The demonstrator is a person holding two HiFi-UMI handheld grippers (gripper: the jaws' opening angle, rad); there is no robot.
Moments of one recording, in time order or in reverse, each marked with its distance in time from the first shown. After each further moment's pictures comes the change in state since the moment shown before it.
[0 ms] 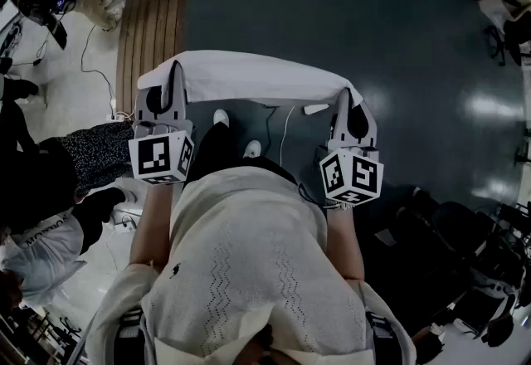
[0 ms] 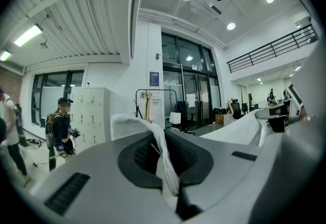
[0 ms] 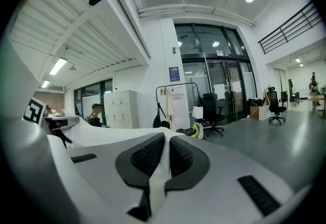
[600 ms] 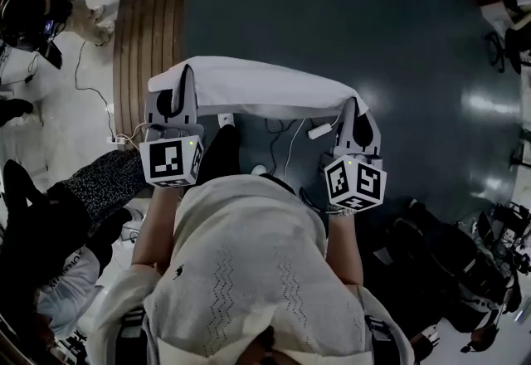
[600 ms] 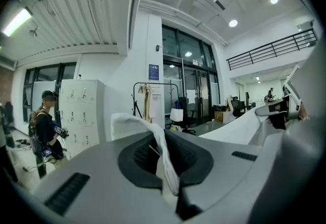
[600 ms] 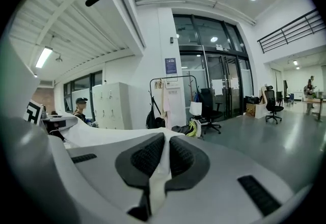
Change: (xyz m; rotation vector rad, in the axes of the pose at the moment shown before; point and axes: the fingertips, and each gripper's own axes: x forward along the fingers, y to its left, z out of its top) left arm 0.208 0.100 -0.006 0.000 0.036 -0.051; right arm 0.214 0.023 0.020 0.006 0.059 -0.079
